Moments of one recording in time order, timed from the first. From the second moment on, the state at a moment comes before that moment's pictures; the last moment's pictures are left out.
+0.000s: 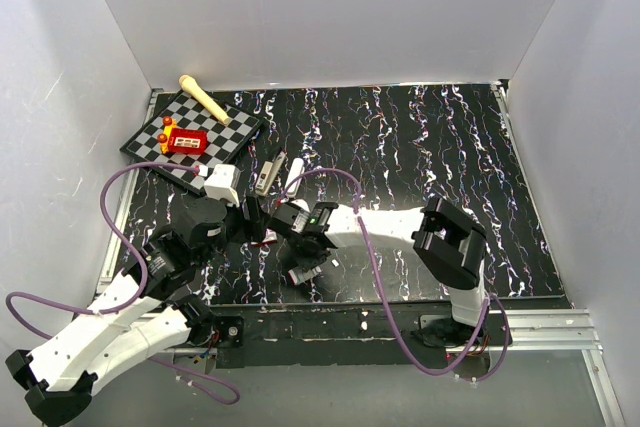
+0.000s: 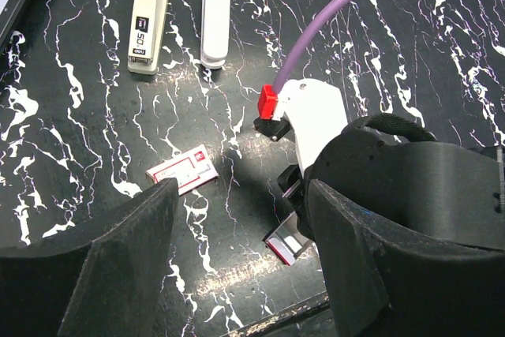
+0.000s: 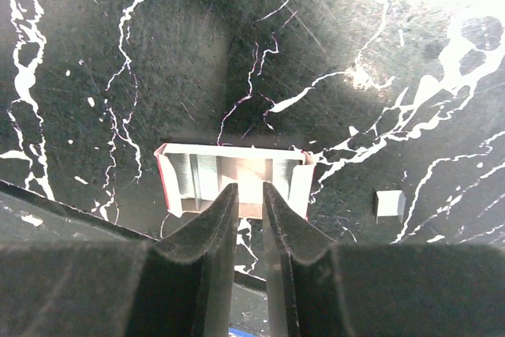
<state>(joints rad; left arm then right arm) -0.80 0.65 0.78 -0.61 -0.33 -0.44 1.21 1.93 1.36 -0.72 0.08 0.70</state>
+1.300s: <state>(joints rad) -0.80 0.69 0.78 -0.61 -0.30 -0.44 1.12 1.72 1.15 -0.72 0.17 0.70</state>
